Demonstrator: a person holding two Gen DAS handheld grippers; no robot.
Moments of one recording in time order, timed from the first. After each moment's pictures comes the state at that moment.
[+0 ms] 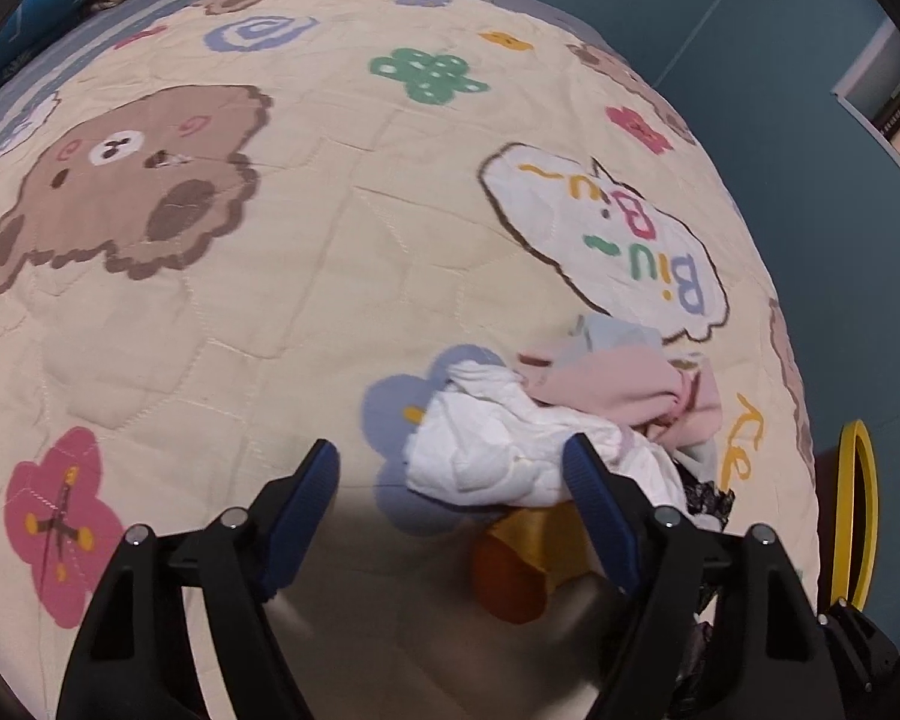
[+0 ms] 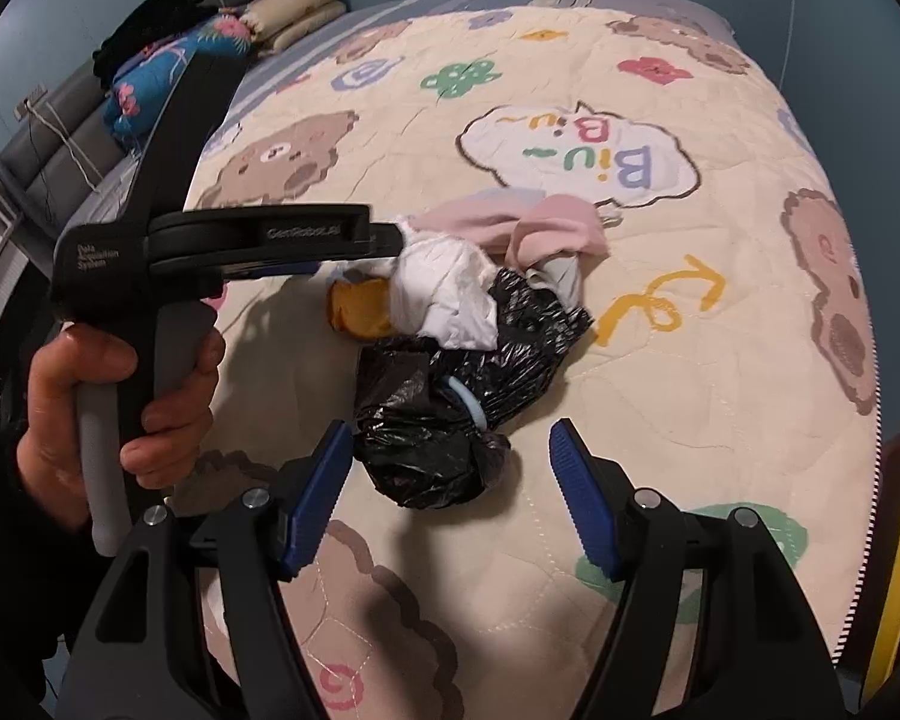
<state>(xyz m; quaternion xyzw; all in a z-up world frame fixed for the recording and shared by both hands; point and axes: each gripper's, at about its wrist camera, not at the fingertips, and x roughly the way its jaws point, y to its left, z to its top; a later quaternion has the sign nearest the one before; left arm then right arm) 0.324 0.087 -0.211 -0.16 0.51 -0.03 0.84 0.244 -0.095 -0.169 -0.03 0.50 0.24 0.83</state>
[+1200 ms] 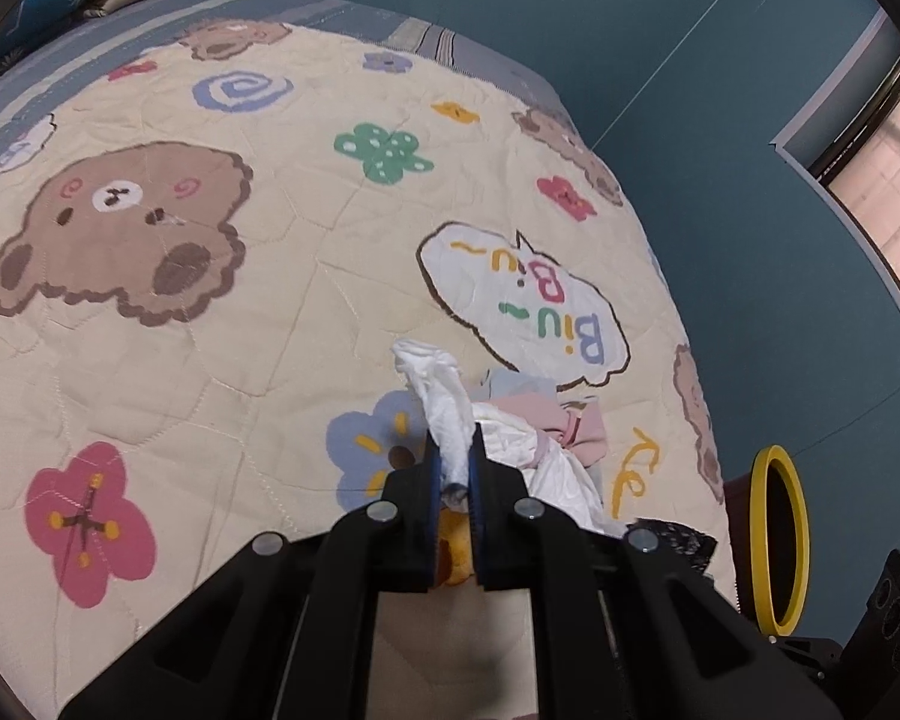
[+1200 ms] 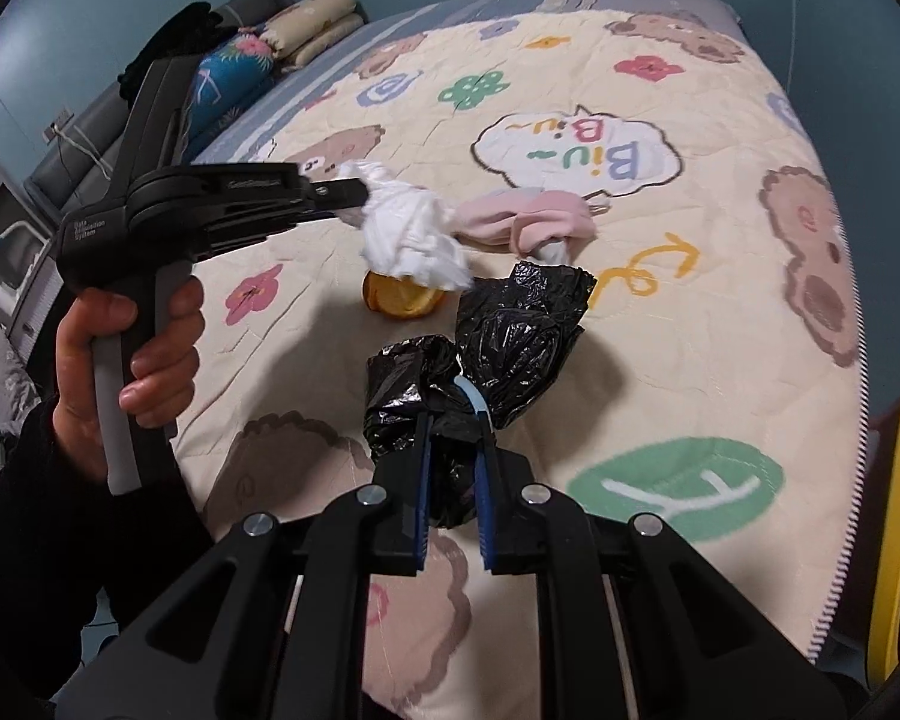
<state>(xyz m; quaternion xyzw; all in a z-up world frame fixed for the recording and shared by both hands) 0.296 0.102 -0.153 -0.22 0.45 -0.07 0.86 0.213 -0.137 -0.137 0.02 0.50 0.27 0.82</state>
